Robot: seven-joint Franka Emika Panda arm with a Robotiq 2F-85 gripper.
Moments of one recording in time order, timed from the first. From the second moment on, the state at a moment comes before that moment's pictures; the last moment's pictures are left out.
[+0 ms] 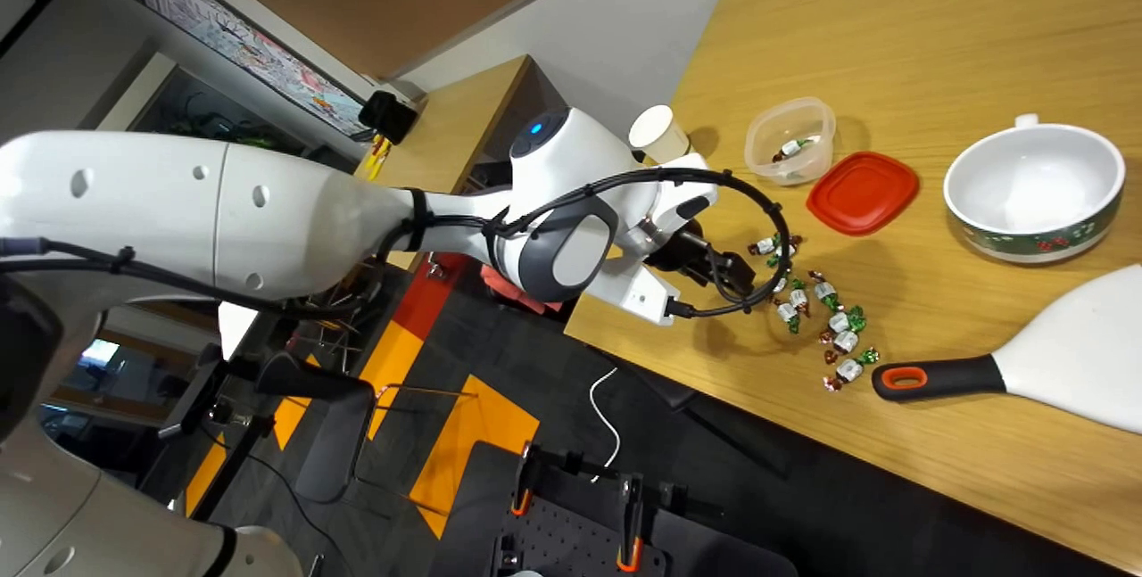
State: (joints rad) arm -0.23 0.39 -0.16 -2.32 0.04 2.74 -0.09
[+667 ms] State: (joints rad) arm -0.33 0.55 -0.11 -2.15 0.04 2.74 -0.21
